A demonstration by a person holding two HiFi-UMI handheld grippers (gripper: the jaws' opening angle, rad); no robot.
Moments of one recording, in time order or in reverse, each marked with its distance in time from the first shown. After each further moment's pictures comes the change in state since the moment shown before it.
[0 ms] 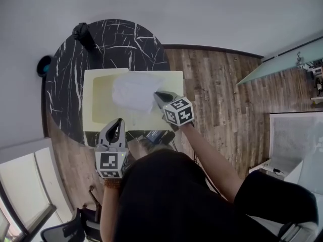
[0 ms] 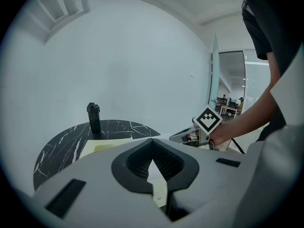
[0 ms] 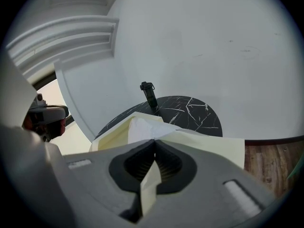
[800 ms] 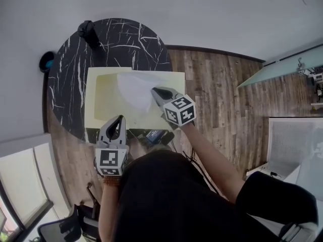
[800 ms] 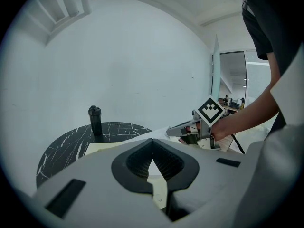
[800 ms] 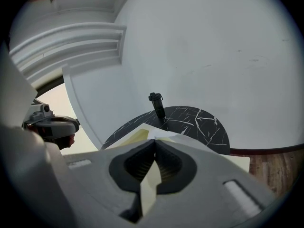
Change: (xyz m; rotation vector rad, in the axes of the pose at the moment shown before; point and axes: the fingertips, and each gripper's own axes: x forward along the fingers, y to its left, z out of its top) left arm -0.005 0.007 0.018 -0.004 -0.015 0.013; right arm -0.011 0.031 0.054 -0.039 -0.076 0.058
